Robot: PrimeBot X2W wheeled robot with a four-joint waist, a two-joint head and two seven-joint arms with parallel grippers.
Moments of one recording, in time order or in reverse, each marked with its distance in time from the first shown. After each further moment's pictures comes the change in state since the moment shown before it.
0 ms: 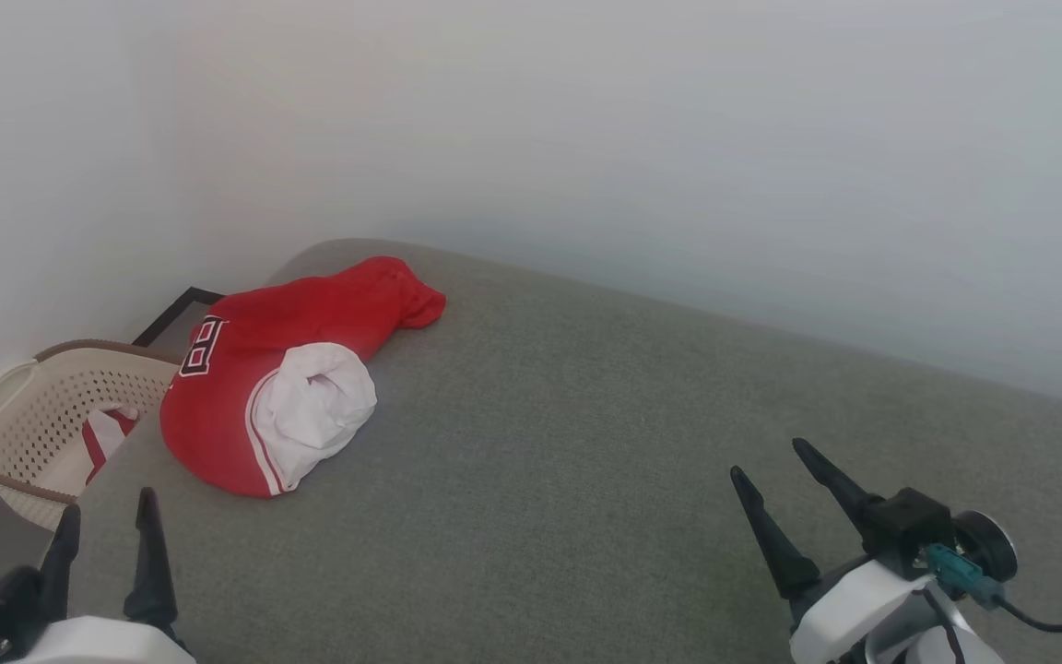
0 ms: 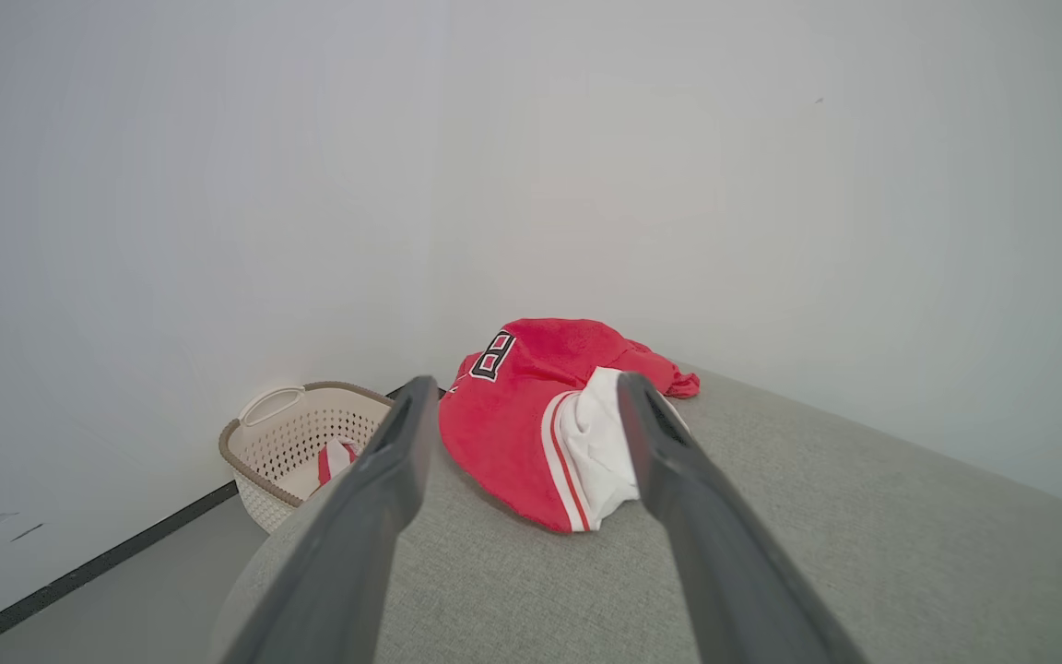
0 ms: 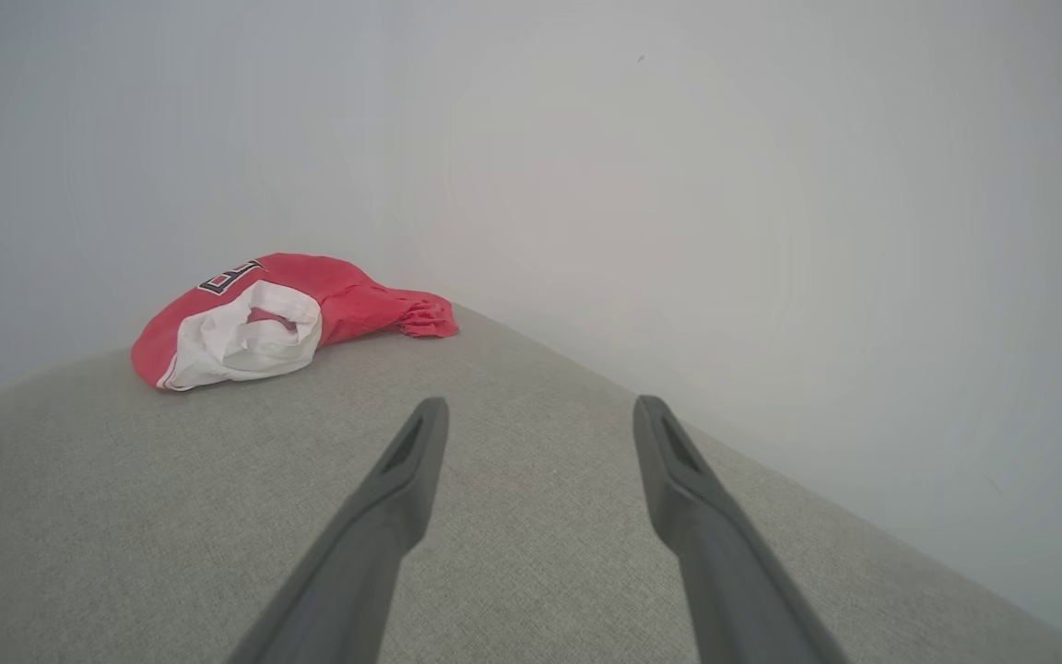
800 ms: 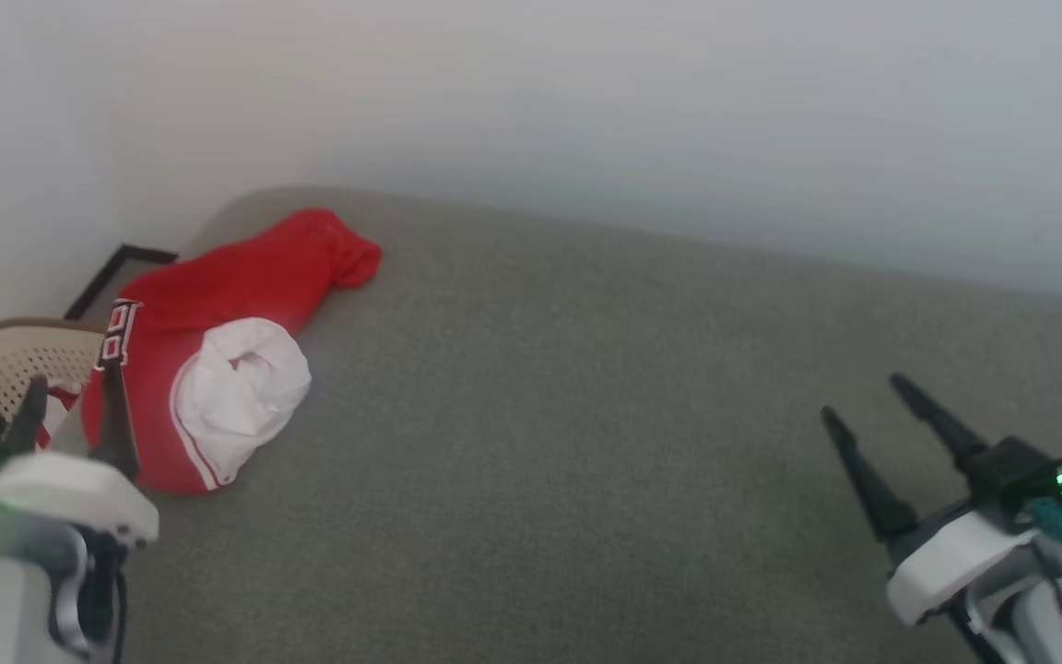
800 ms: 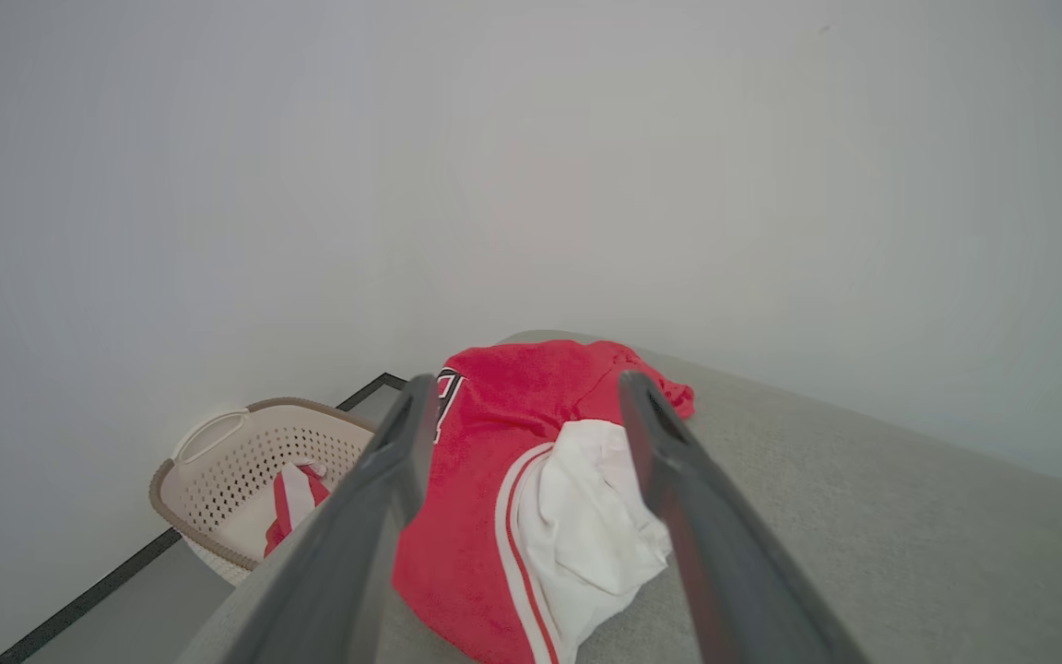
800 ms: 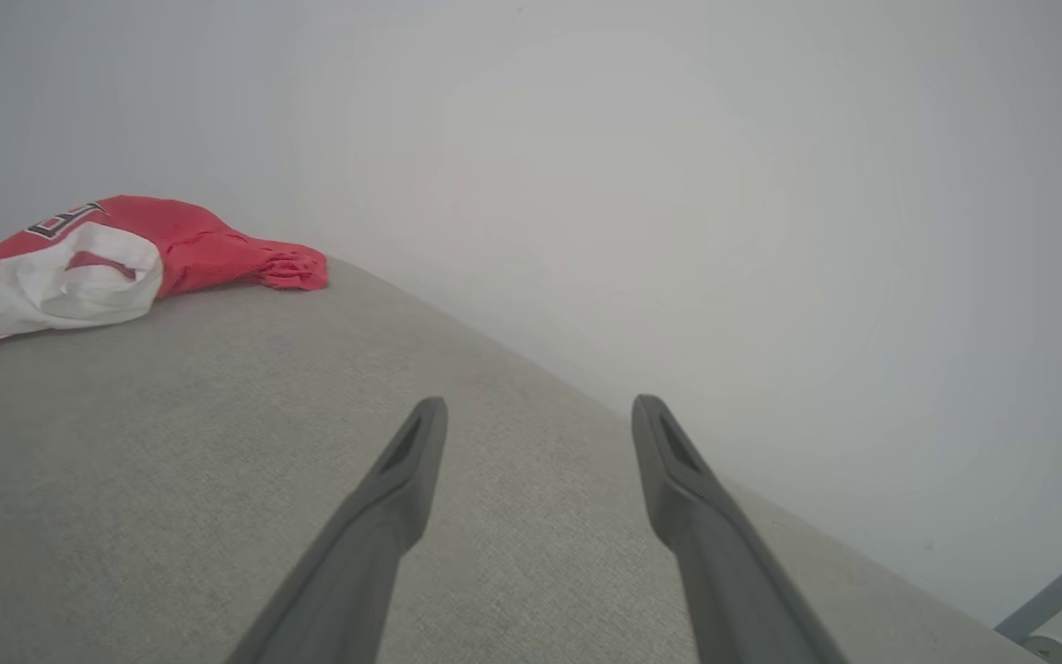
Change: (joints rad) left arm -0.343 0.070 -0.019 0.300 -0.042 -0.044 0.047; right arm -0.017 -0.154 -0.058 -0.121 -0.010 0.000 0.043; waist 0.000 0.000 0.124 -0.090
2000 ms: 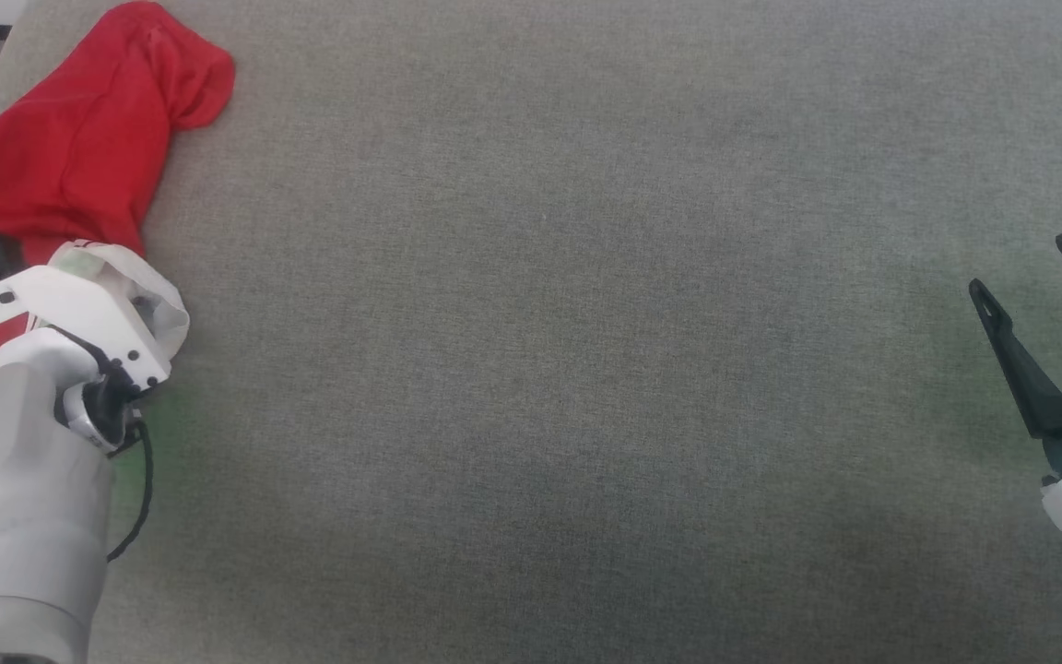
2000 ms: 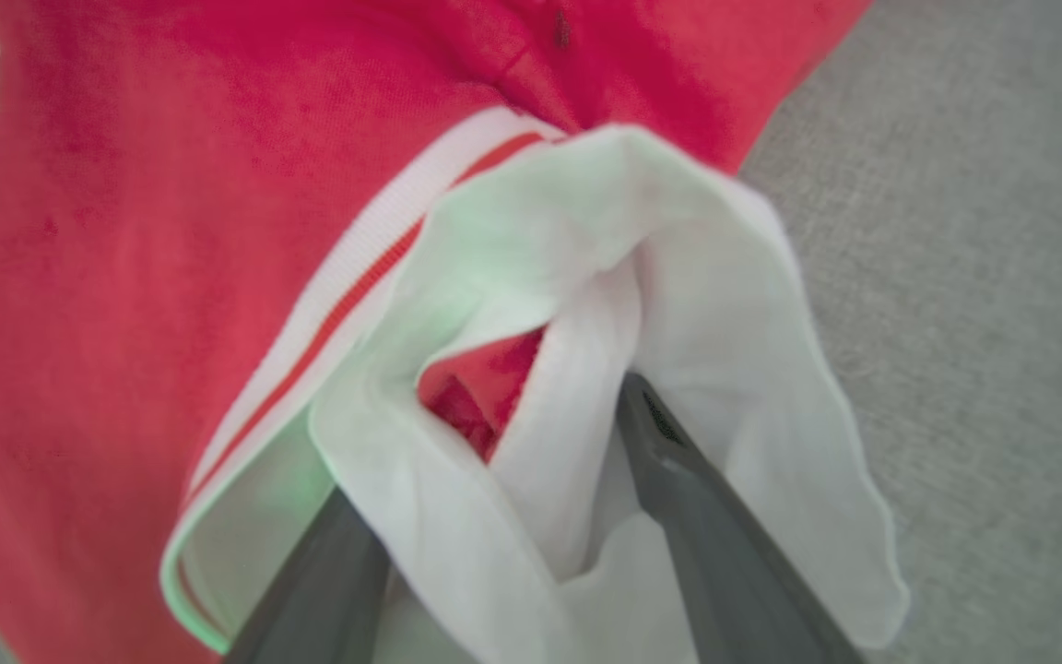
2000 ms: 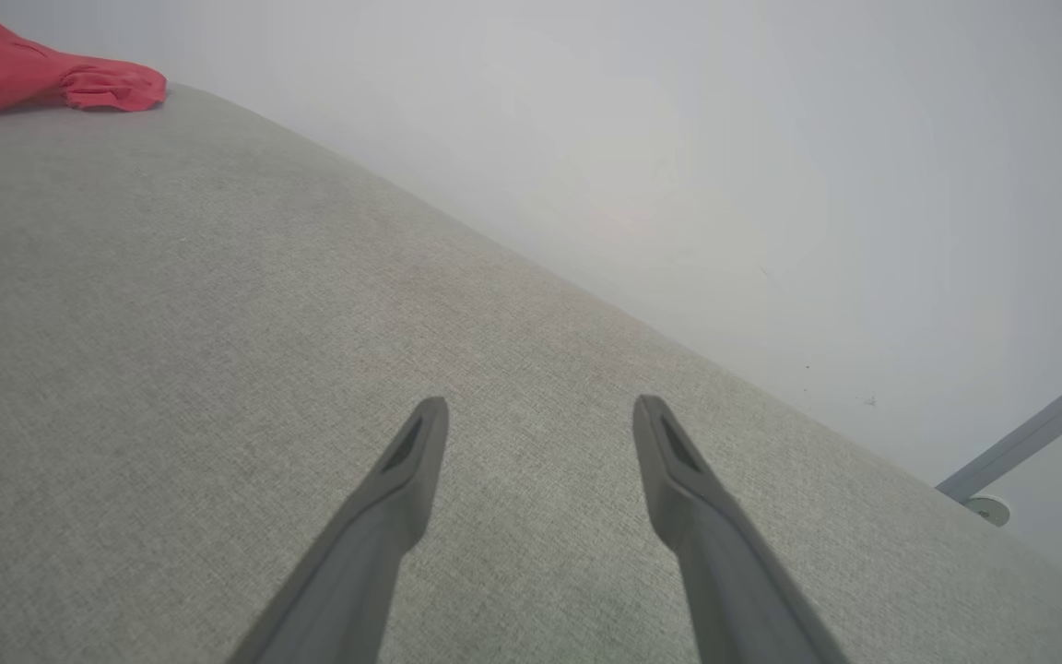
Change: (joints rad) left arm -0.625 -0.031 -0.082 0.769 -0.053 0.047 0.352; right arm -0.041 -0.268 -0.120 -0.289 0.074 0.000 0.112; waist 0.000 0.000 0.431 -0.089
